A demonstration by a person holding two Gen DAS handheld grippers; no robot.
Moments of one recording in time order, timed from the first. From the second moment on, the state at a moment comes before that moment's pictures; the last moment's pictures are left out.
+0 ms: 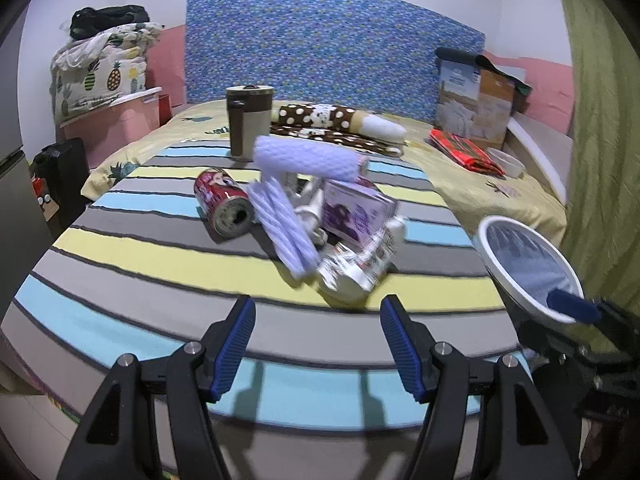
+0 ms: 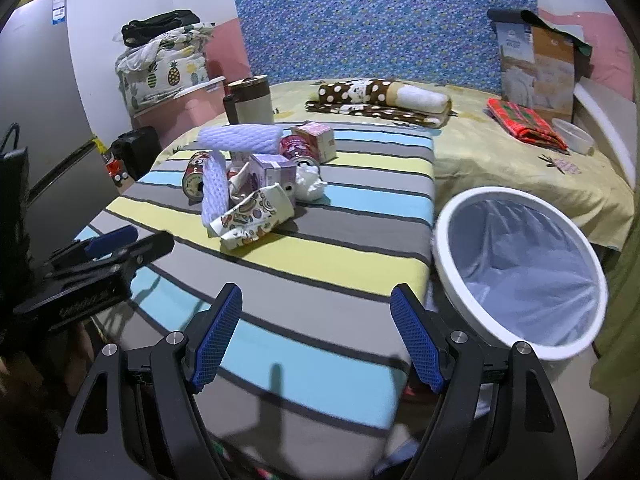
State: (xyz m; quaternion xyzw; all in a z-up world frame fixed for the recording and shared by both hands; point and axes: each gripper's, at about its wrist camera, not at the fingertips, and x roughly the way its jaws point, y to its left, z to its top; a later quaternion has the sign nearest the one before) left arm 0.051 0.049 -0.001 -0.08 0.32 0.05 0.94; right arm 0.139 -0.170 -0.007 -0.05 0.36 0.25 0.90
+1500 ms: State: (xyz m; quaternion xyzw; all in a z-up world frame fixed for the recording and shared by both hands) left arm 0.187 0.168 -0.038 -0.20 0.35 0.14 0.90; right arm 0.229 -0.094 -0.011 -0.05 0.37 0.30 0.88
